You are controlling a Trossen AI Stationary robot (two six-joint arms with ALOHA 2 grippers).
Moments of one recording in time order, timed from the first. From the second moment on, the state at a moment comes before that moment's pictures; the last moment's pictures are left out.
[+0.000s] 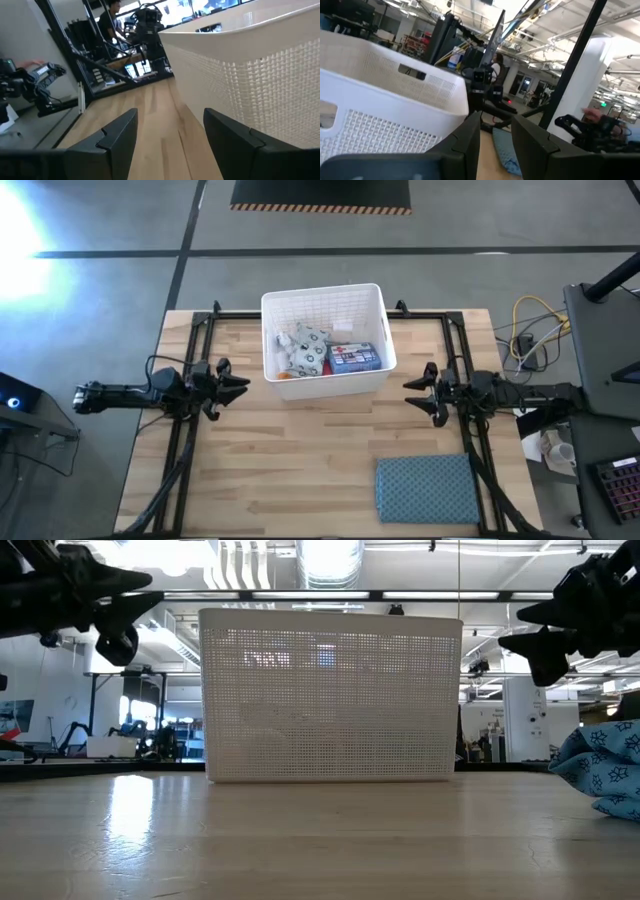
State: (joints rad) left arm 0.00 0.11 0.02 0.27 -0.06 -0.38; right arm 0.01 0.03 0.01 0.01 0.03 0.34
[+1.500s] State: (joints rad) left arm 0.17 0.11 0.01 0.15 -0.06 -0.38; right arm 0.01 0.00 0.01 0.01 0.03 0.34
